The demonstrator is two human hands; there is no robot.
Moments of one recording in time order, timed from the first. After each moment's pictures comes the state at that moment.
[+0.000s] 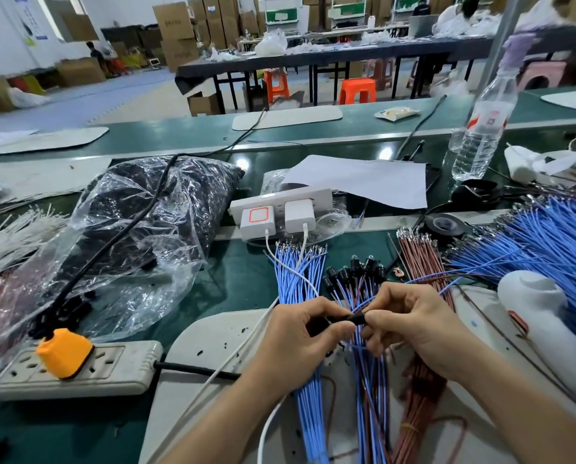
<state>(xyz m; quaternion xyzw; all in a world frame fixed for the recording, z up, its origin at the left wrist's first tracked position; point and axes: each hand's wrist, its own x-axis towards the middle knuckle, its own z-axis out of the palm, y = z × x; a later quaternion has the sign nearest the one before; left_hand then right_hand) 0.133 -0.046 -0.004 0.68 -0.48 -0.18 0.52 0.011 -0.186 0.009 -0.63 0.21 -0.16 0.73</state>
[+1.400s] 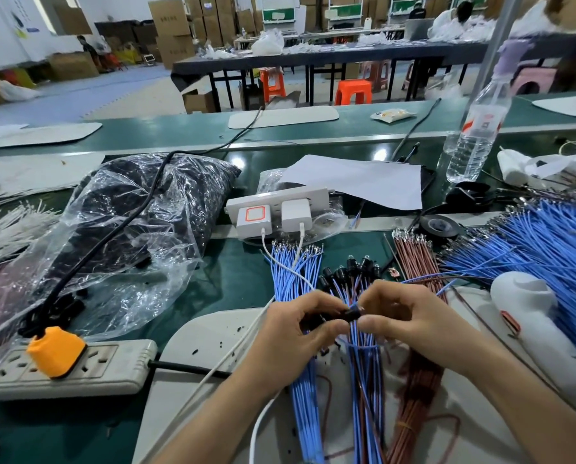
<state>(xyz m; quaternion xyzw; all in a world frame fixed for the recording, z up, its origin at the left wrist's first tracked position) 0.136 -0.046 -0.006 0.65 -0.50 -0.20 0.55 0.003 -0.197 0.013 -0.80 0.10 -0.12 0.58</state>
